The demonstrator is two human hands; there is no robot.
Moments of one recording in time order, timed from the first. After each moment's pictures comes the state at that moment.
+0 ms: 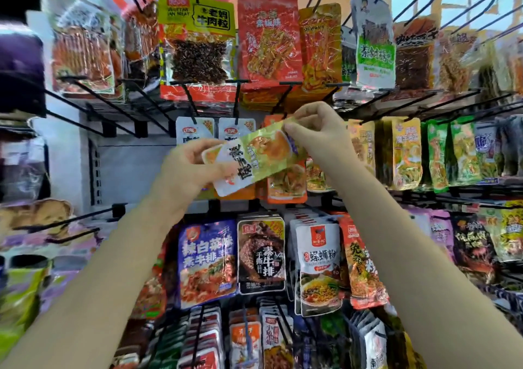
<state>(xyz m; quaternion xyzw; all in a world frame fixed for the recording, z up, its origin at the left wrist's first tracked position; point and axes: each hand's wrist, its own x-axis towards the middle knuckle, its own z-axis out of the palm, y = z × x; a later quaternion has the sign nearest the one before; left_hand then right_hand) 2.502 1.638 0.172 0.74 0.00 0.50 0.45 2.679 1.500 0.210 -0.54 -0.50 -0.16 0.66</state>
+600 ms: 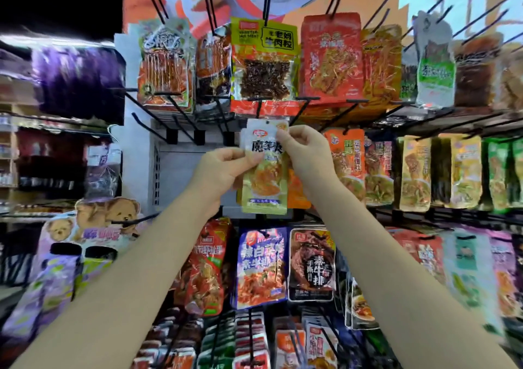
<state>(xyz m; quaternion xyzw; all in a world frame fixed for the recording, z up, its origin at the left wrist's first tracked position) 2.463 1.685 0.187 0.69 0.07 0.51 0.51 2.591 1.593 0.209 -0.49 -0.50 -0.09 0.71</state>
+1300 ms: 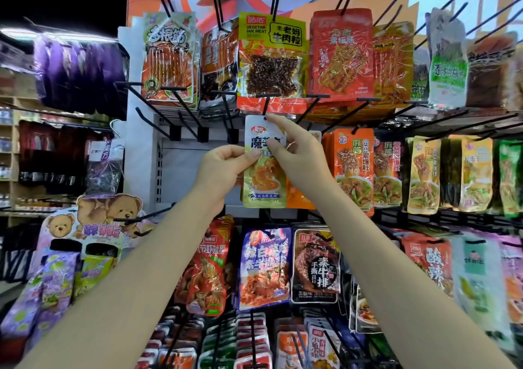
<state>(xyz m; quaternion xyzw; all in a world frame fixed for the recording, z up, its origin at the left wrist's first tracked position) 2.469 1.699 0.184 0.66 0.07 0.53 0.52 2.595 1.606 0.206 -0.52 -0.62 -0.24 0.54</state>
